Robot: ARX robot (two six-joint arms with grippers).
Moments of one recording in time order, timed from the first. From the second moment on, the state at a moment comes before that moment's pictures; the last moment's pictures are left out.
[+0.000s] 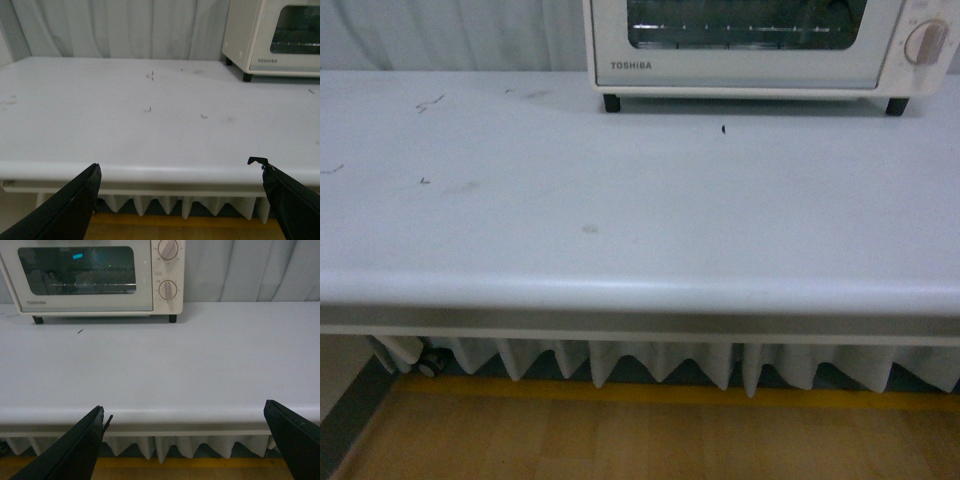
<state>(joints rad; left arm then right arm) 0.00 0.01 0.01 0.00 0.00 -0.01 0.00 0.00 0.01 0.00 0.00 -0.01</state>
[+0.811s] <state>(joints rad) 0.00 0.01 0.01 0.00 0.00 -0.01 0.00 0.00 0.01 -0.01 0.00 -0.01</state>
